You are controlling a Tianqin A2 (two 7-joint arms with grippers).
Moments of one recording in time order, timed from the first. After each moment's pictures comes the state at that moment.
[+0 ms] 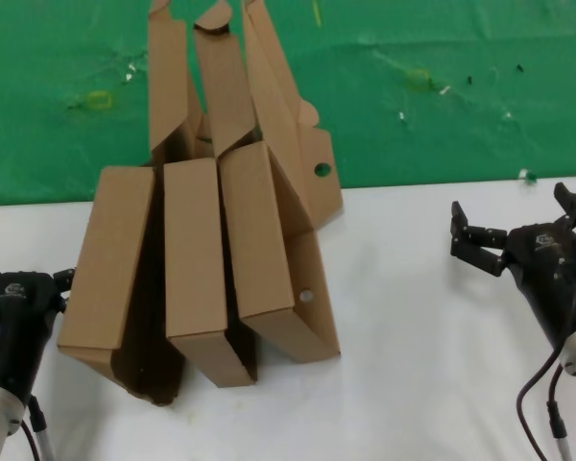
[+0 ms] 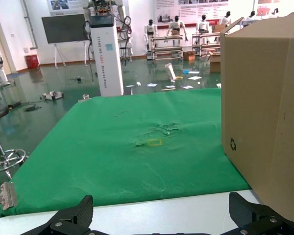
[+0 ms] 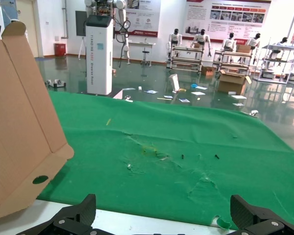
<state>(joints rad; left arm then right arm) 0.00 -0.30 1.60 -1.60 -1.80 0.00 0.00 0.02 0.30 -1.59 1.61 1.76 -0.04 0.02</state>
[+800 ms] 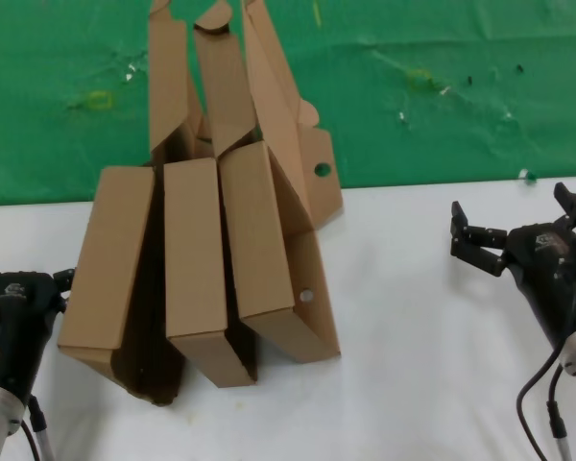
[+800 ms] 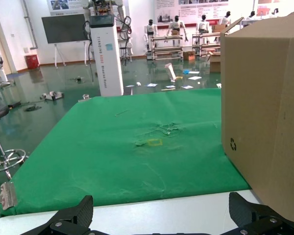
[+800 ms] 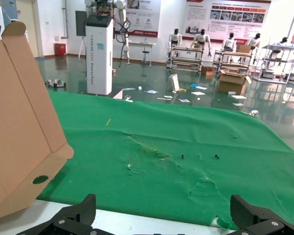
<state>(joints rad) 0.00 -0.30 1.60 -1.60 -1.80 0.00 0.00 0.02 0.30 -1.59 1.61 1.76 -0.04 0.02</state>
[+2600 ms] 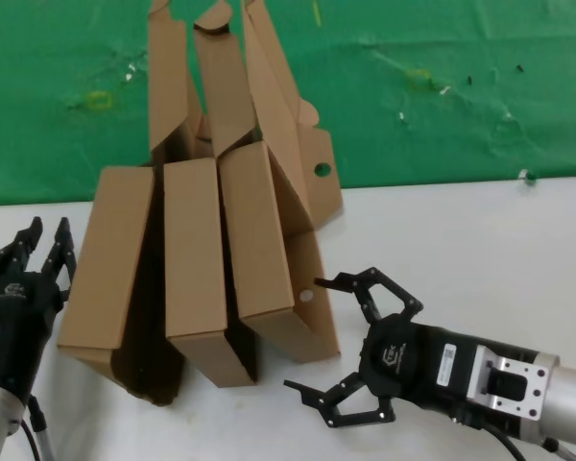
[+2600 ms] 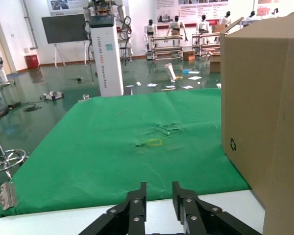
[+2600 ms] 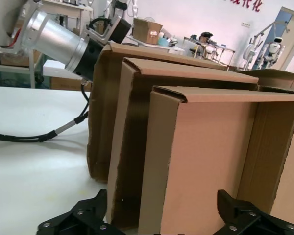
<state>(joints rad) 0.00 -0.30 1.60 -1.60 -1.80 0.00 0.00 0.09 0.68 -1.88 1.81 1.75 -0.66 -0.15</state>
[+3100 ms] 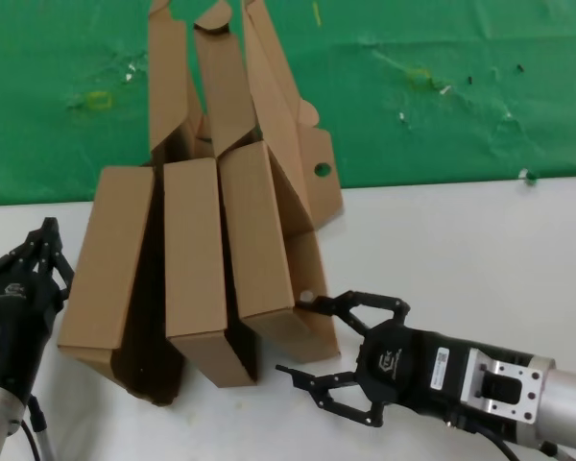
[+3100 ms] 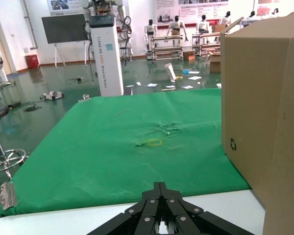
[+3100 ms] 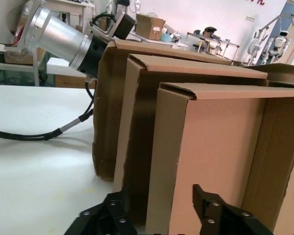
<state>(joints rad) 0.00 -0.30 1.60 -1.60 -1.80 0.00 0.00 0.11 0.68 -1.91 1.82 1.69 -0.66 -0.09</state>
